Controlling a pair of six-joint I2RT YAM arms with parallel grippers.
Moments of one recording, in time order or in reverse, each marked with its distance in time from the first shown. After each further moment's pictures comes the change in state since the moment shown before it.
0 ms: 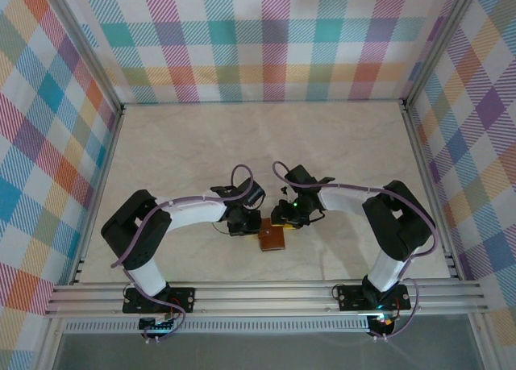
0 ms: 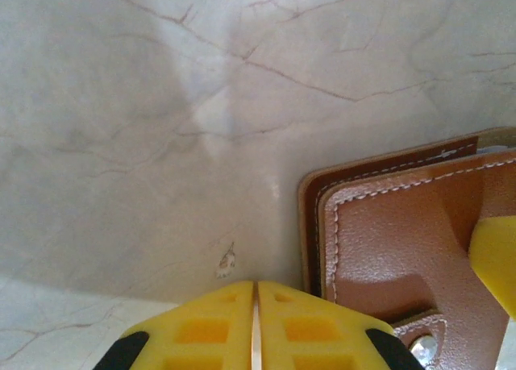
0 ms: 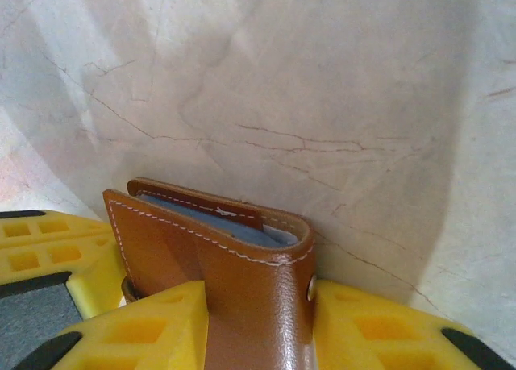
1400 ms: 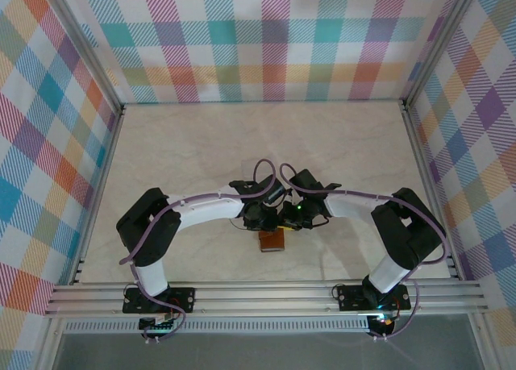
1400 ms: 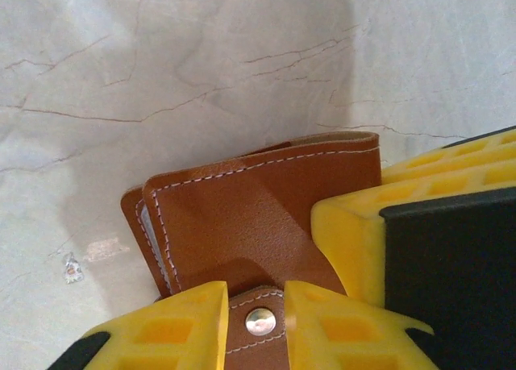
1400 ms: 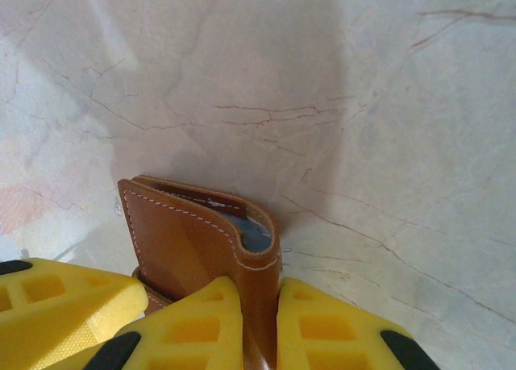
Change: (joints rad) left arm -0.114 0.085 0.224 -0.134 -0.066 0.068; right arm 0.000 -0.085 -0.091 0.072 0.033 0.099
